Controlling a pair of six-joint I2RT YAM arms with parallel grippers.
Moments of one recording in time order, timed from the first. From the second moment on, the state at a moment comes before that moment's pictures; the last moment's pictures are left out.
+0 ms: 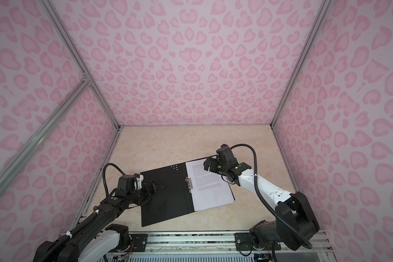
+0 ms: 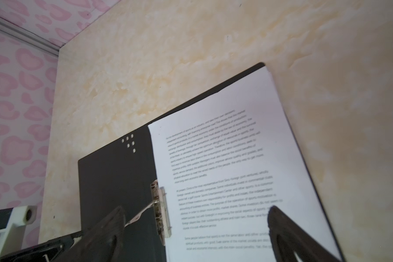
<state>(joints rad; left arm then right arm) -0.18 0.95 0.32 -0.26 0.43 -0.81 0.55 1.37 0.90 -0.33 -0.04 0.76</state>
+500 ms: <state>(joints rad) -0.18 0.95 0.30 -0.25 0.43 -0.81 0.90 1.62 1.09 -0.46 0.09 1.40</state>
